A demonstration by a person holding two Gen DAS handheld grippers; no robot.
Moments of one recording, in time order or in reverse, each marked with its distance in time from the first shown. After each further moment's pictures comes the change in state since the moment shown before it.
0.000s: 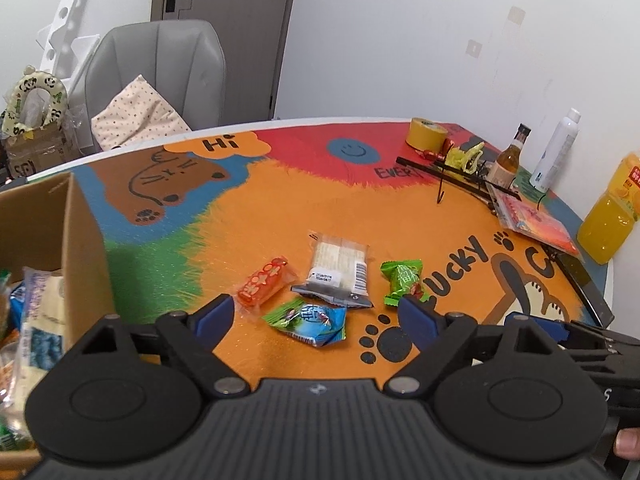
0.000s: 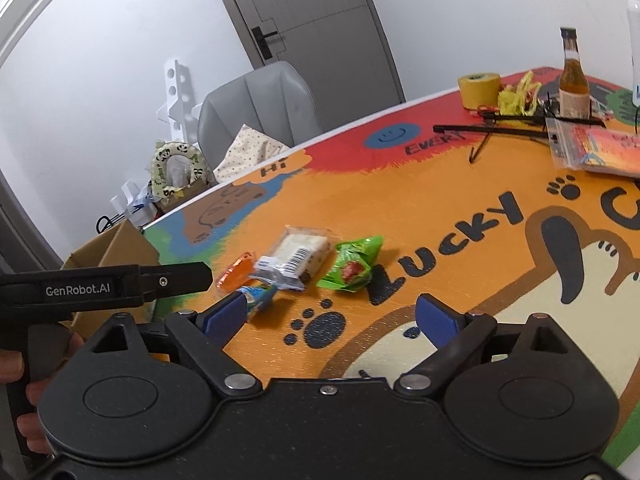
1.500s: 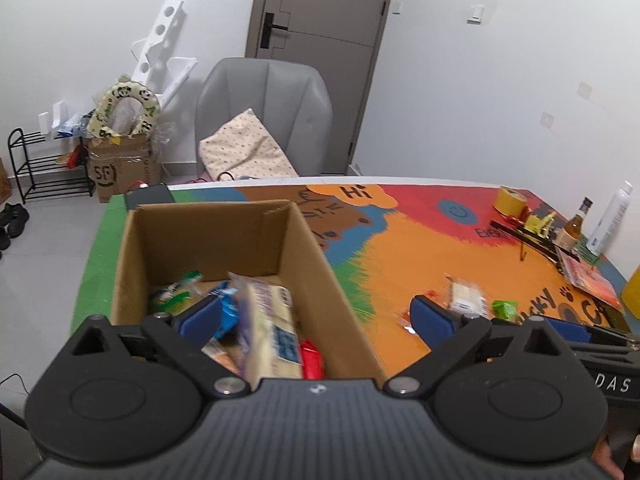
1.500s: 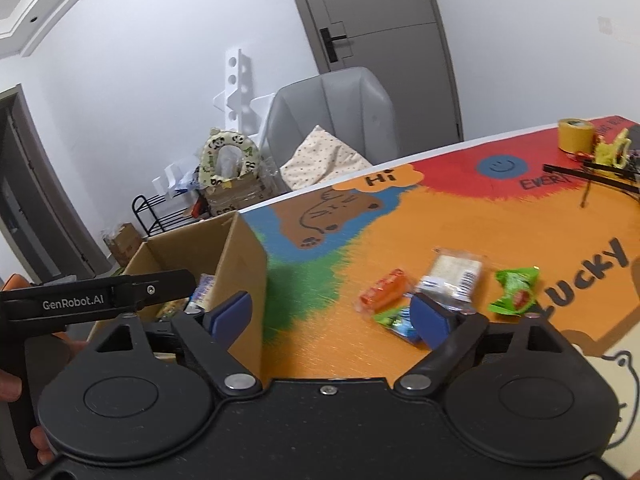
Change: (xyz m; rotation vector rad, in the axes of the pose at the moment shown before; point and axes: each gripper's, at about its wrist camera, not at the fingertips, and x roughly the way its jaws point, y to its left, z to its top) left arm -0.098 0.112 -0.013 -0.125 -0.143 0.165; right arm 0.003 0.132 0.003 -0.130 -0.030 0.073
